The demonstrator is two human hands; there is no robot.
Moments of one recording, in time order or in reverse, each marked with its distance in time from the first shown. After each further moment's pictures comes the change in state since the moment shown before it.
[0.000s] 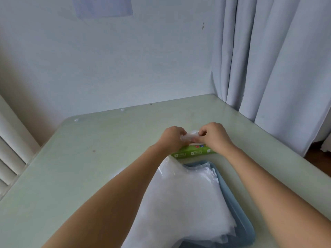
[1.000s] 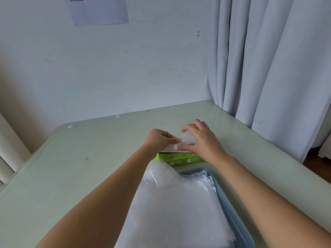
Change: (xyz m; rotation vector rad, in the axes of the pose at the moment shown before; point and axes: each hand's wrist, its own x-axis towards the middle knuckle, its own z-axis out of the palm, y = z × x) left_hand 0.015 -0.025 -0.007 -0.604 0.087 -0.202; right_hand 0.004 -0.002 0.015 -0.170 0.134 -0.390
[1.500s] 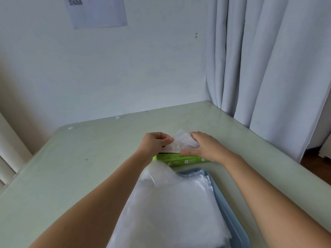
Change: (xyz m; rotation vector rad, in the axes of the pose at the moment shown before) left_hand -0.010 -0.011 -0.001 -0.237 0.025 0.018; right_hand -0.006 0.009 -0.015 0.084 -0.401 0.262
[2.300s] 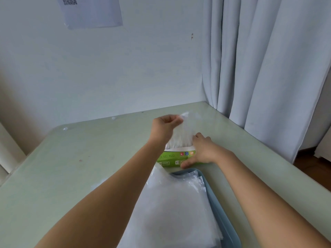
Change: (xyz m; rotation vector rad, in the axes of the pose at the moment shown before) left_hand 0.001 0.047 0.046 -0.183 0.076 0.221; right_hand -0.003 -0.002 -0.006 -0.153 -0.160 0.163
